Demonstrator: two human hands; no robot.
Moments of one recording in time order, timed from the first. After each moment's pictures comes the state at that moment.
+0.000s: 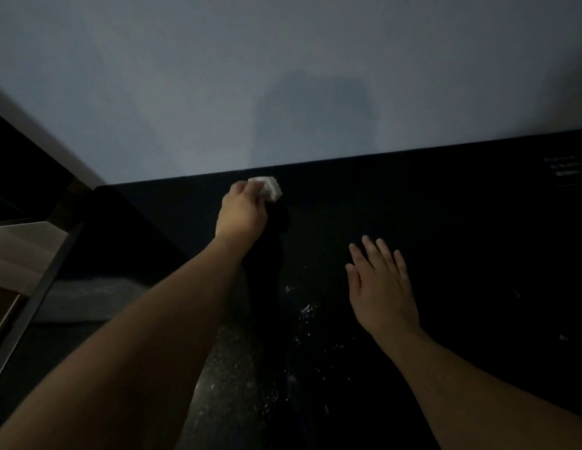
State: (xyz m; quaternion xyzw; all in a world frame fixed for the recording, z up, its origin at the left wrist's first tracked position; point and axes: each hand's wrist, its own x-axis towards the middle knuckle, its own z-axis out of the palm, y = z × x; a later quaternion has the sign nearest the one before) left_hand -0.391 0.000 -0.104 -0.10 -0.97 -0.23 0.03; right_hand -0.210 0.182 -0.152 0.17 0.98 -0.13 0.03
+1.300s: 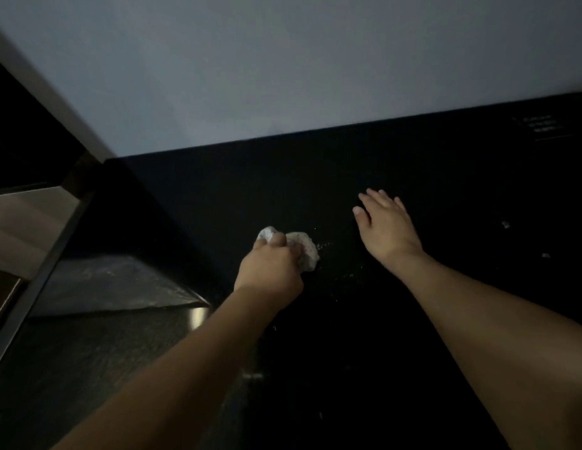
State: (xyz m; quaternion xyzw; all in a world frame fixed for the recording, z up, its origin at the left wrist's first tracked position) left_hand -0.203 -0.035 -0.110 -0.25 -0.96 -0.03 -0.11; right_hand -0.201 0.176 -0.140 0.20 0.96 -0.20 -0.03
